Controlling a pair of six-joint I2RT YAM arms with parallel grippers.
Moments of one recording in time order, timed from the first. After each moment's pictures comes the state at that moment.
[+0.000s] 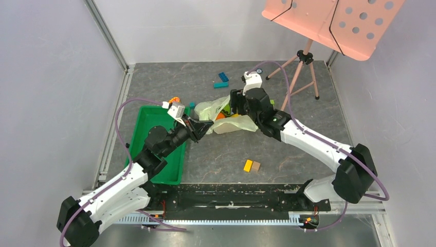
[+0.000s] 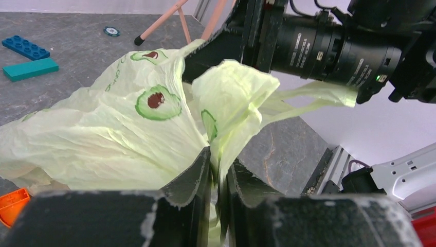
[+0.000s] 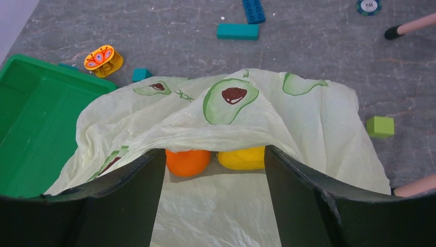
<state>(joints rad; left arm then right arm) -0.67 0.80 0.48 0.39 0.15 -0.46 0.74 1.41 1.08 -0.07 0.37 0.31</state>
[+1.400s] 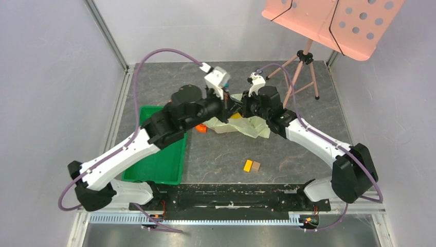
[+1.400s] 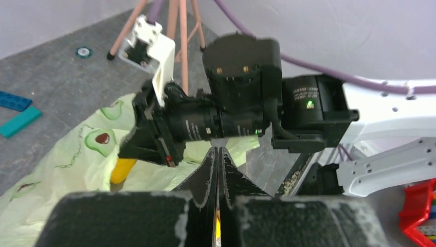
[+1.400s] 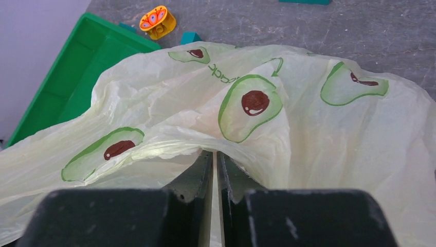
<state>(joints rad) -0.97 1.21 1.41 -0.31 -0.06 -0.28 0.59 1.41 0.99 0.01 -0.10 0.33</state>
